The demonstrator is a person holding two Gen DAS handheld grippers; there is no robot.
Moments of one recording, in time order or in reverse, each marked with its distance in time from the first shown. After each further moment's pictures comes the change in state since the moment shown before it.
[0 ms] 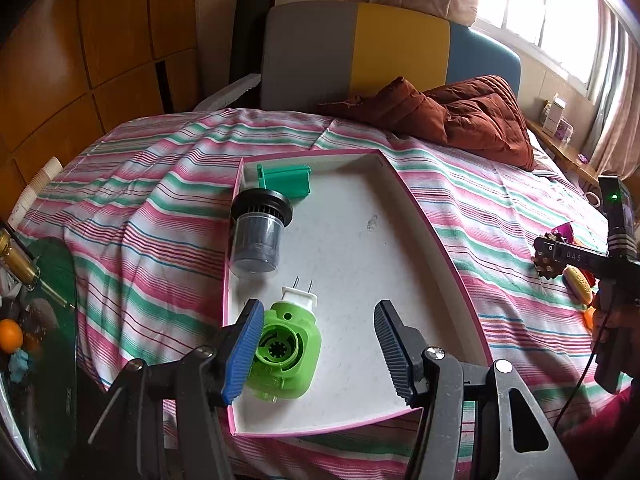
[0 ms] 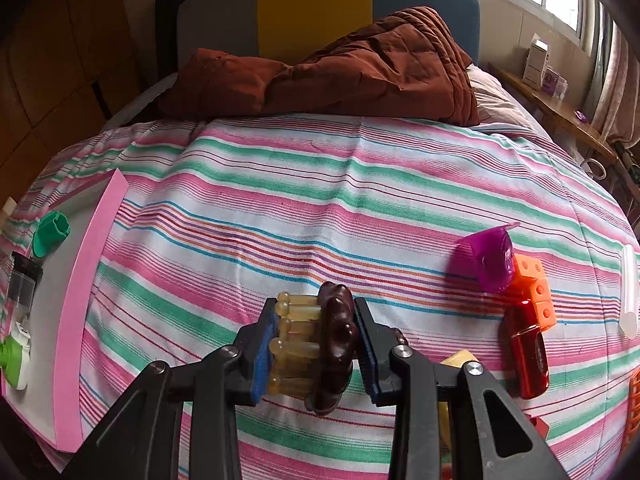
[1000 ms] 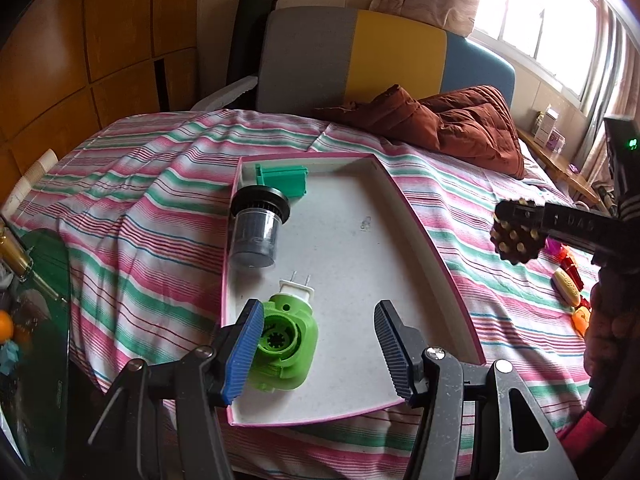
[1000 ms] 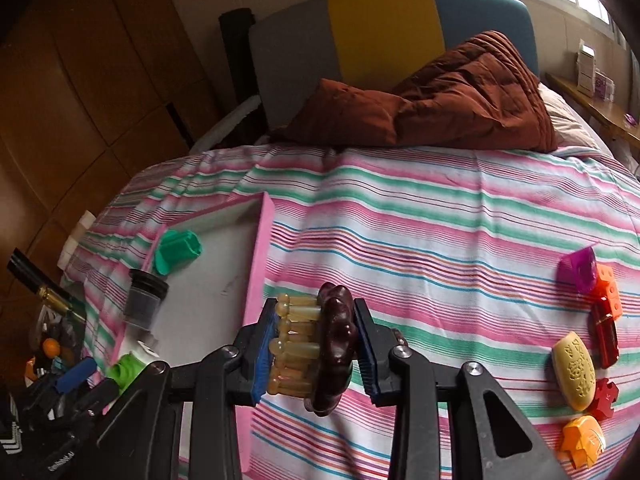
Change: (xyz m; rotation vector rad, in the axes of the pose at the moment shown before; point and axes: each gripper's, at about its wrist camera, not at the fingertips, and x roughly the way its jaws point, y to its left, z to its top) left arm -0.008 0.009 -0.007 -0.028 -0.024 -0.041; right arm -0.054 0.103 0.009 -0.007 -0.074 0.302
